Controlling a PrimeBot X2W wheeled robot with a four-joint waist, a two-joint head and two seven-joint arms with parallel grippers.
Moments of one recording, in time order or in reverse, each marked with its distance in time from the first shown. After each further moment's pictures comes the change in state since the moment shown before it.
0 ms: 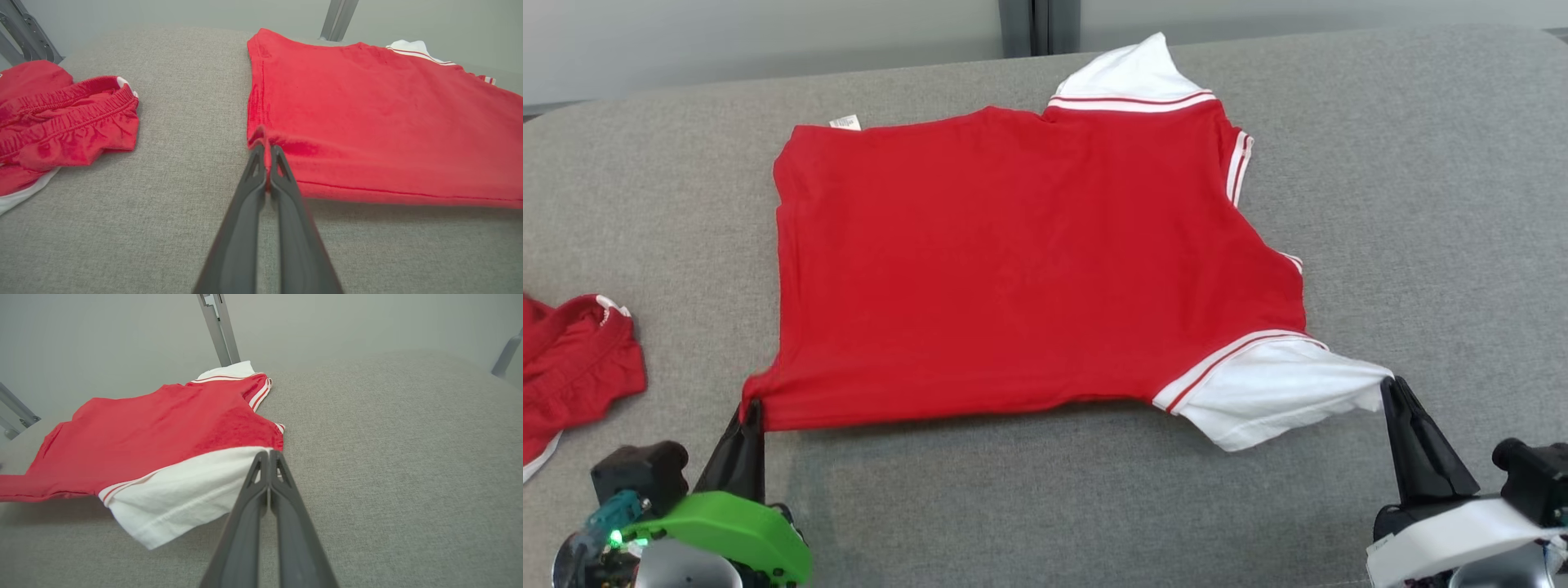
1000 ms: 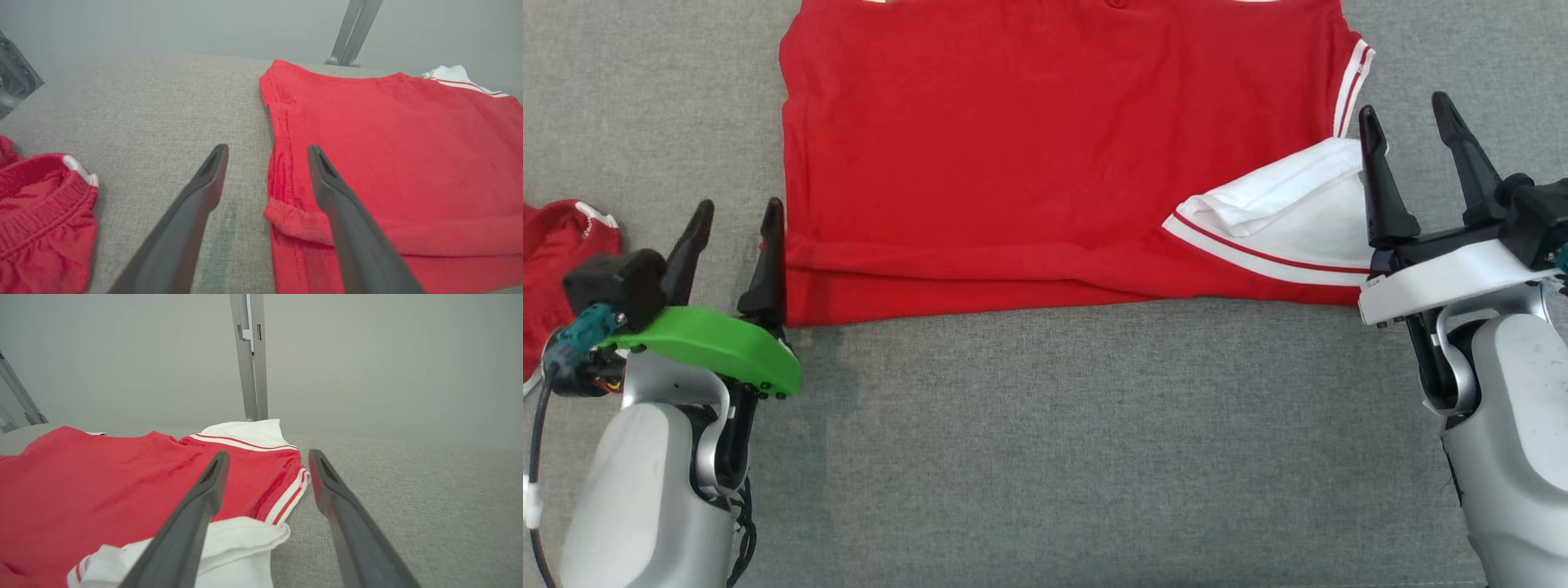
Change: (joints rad) left arm -0.476 0.019 -0.051 0.334 -0.045 -0.129 -0.124; right arm -0.662 -0.145 0.099 0.442 -0.038 0.000 -0.206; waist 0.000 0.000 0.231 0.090
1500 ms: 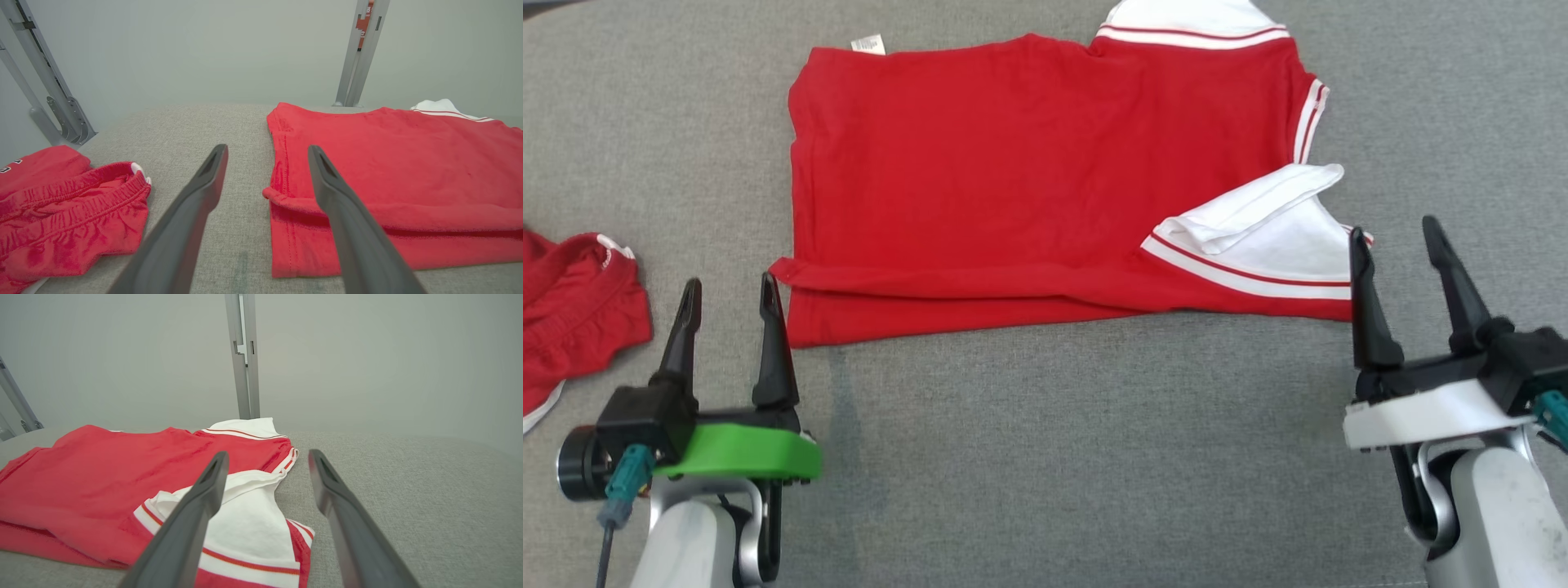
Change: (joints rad) left arm 0.203 -0.055 0.019 -0.076 0.146 0.104 -0.284; right arm 0.291 0.109 -0.069 -0.191 -0.110 0.000 -0.053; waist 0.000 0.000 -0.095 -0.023
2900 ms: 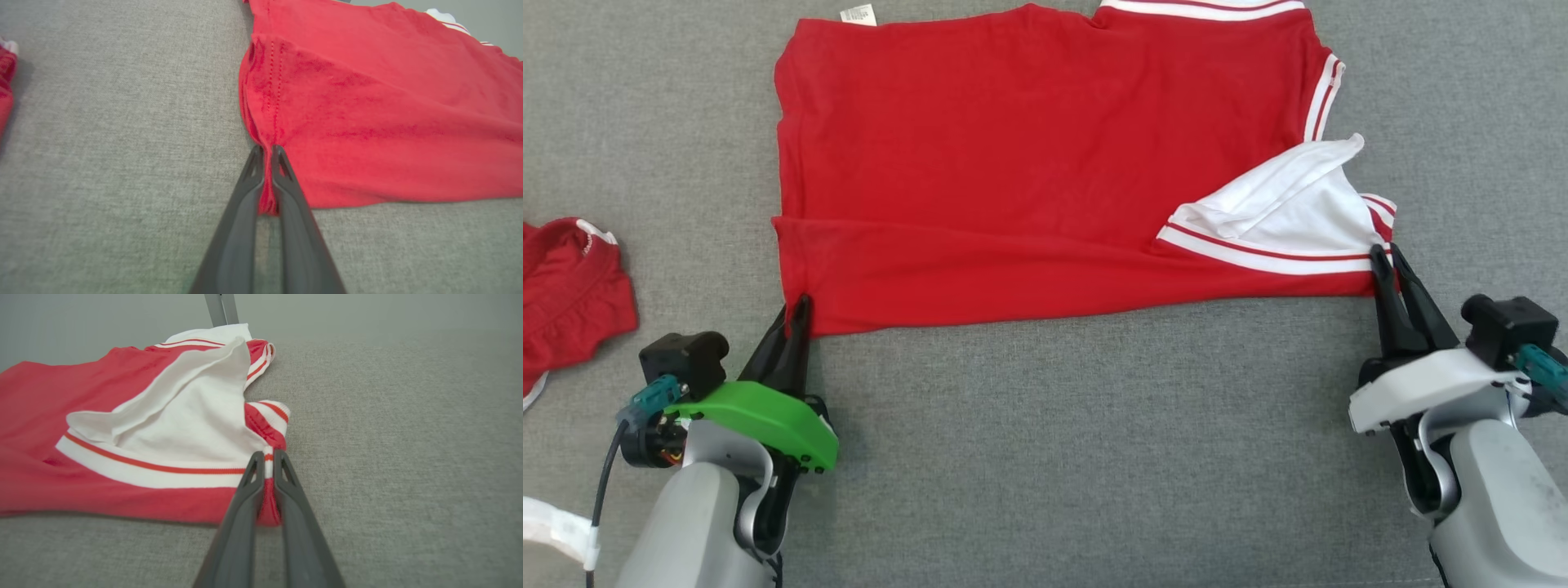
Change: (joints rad) left arm -0.156 0.032 -0.100 0.316 -0.214 -0.161 0.149; right arm -0.129 -0.067 0.036 0.342 0.136 0.000 0.018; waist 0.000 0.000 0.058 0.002
